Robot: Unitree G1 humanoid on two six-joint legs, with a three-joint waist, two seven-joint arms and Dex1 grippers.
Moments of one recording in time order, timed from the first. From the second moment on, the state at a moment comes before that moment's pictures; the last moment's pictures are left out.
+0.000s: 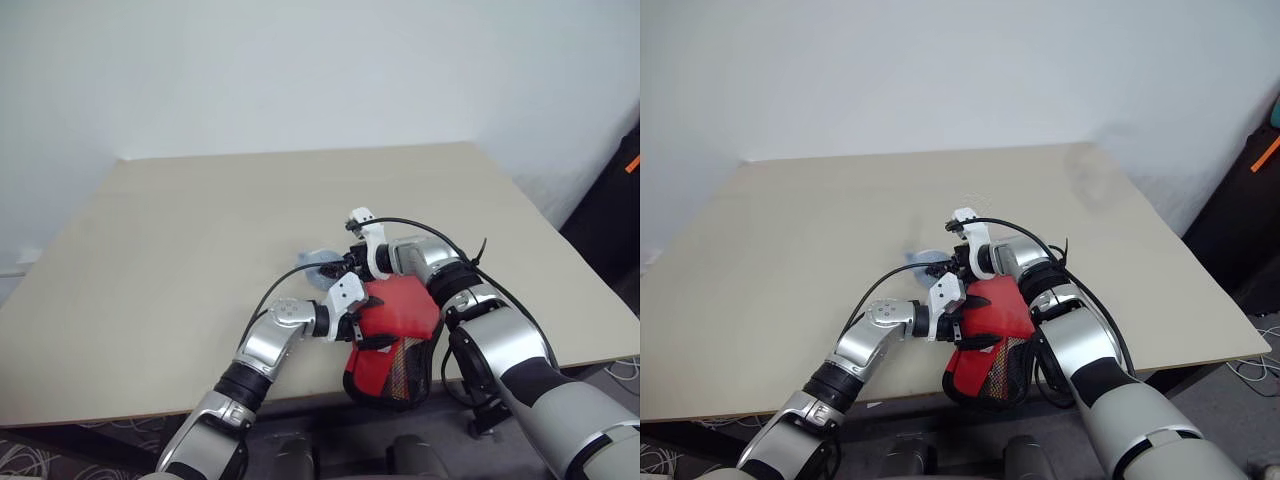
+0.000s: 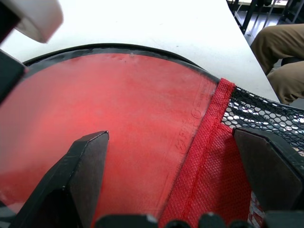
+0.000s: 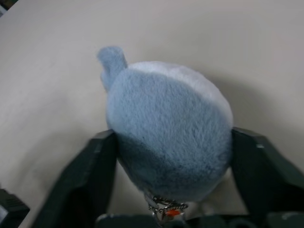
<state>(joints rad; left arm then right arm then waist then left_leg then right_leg) -0.44 0.21 -0.37 0.34 -0.14 0.23 -0.98 -1.10 -0.05 0.15 1.08 0.18 0.59 0.81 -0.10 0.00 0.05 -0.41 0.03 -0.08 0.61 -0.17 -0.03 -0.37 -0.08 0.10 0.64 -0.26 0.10</state>
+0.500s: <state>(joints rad) -0.45 0.21 -0.36 0.33 -0.14 0.27 -0.98 -1.10 -0.01 -0.07 1.10 0.19 0.48 0.50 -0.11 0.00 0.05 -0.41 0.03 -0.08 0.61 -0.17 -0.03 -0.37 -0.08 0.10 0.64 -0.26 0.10</state>
